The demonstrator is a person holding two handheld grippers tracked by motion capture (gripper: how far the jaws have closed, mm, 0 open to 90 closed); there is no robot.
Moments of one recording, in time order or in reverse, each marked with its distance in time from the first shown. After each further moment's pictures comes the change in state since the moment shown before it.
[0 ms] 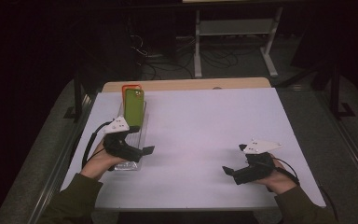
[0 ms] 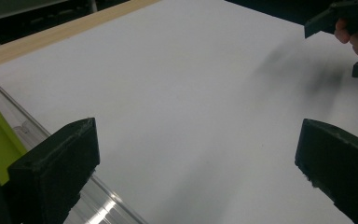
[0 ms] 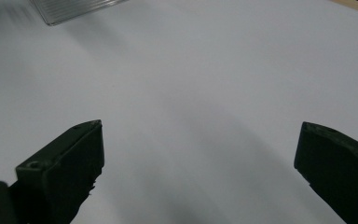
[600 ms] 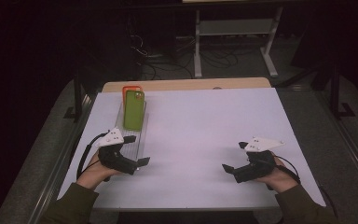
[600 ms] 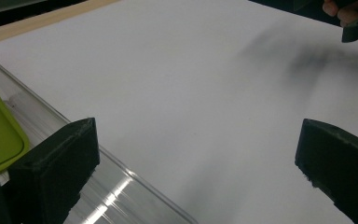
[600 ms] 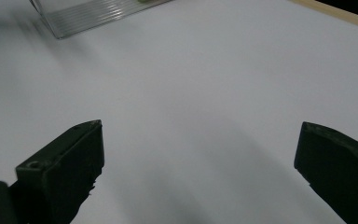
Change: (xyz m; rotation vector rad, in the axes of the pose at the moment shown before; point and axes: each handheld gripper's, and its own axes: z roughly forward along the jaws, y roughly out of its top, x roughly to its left) left arm -0.008 -0.028 -0.012 0.006 -0.020 0.000; right arm -0.001 0.008 -0.006 -0.030 0.015 0.002
